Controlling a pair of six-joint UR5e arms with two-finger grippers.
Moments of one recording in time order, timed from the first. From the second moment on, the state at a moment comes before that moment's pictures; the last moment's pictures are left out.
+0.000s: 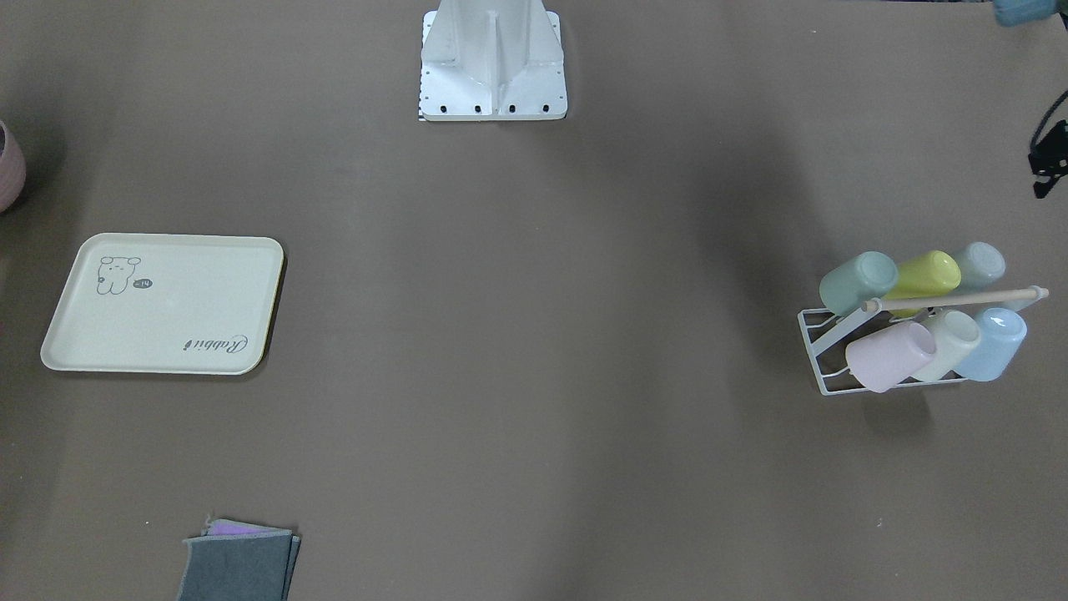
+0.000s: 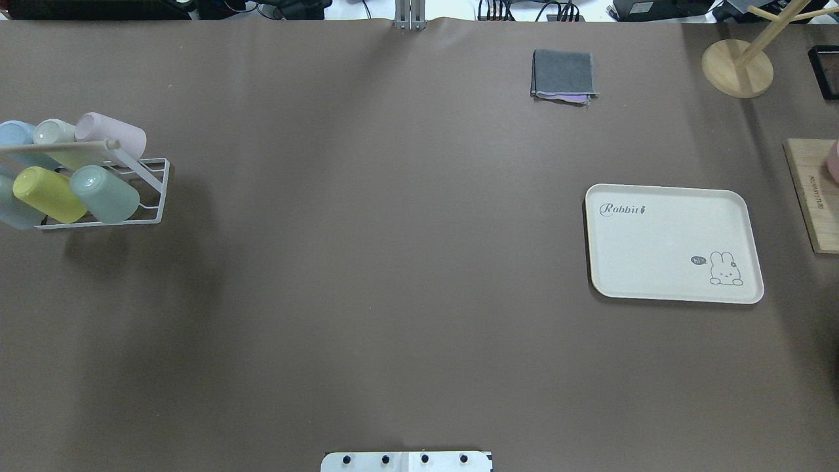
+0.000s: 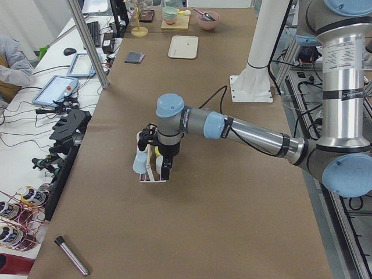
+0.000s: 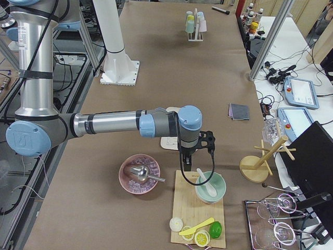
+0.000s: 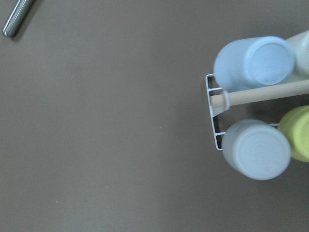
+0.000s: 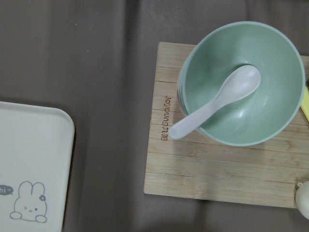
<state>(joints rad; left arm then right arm) -1.21 -1.57 -2.10 -1.39 -1.93 -0.14 1.55 -1.63 1.76 -1.60 2.34 0.02</state>
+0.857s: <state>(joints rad) -0.61 -1.94 -2.16 -1.08 -1.03 0.51 1.53 -1.65 1.80 -1.59 2.34 0.14</state>
